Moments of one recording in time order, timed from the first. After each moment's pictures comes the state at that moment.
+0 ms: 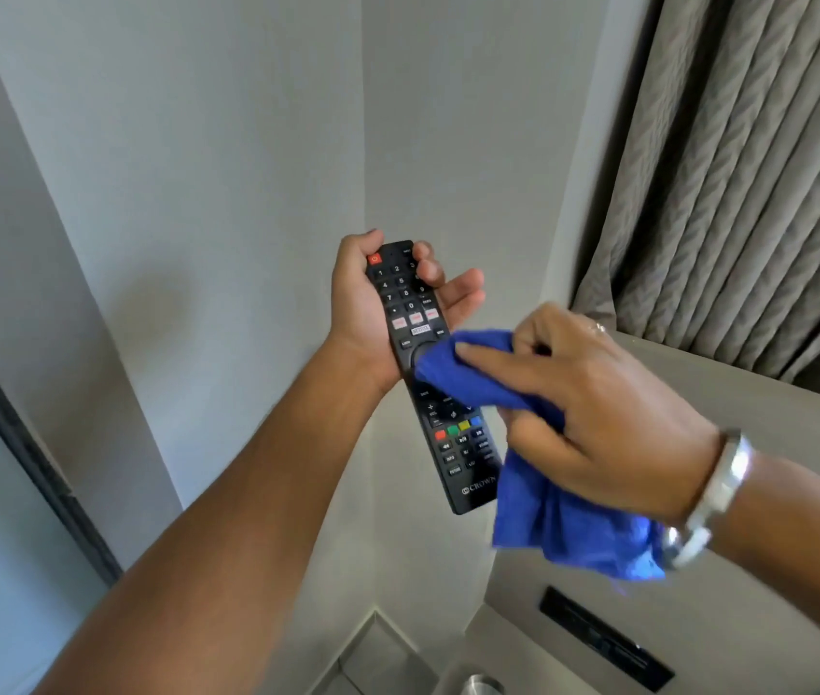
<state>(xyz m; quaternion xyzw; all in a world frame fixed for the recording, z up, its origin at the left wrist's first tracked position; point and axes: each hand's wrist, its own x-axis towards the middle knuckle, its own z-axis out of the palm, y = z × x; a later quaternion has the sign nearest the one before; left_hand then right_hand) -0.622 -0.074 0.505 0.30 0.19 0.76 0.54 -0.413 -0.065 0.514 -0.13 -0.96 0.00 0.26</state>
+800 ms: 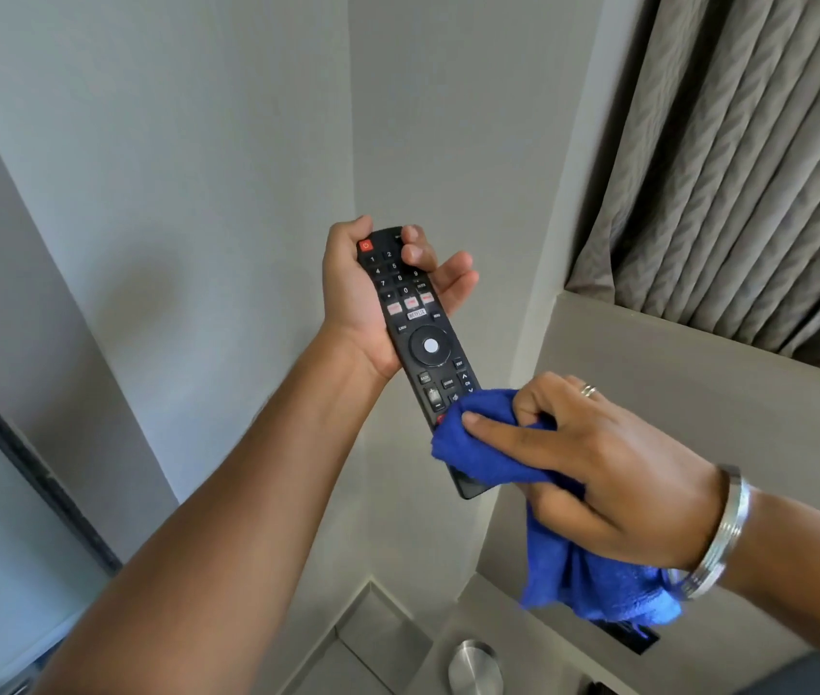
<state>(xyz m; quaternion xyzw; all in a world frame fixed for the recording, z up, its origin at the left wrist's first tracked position) -0.621 -0.067 0.489 0.25 0.18 0.77 0.56 -0.386 -0.052 0.465 -0.06 -0.98 0.02 0.17</state>
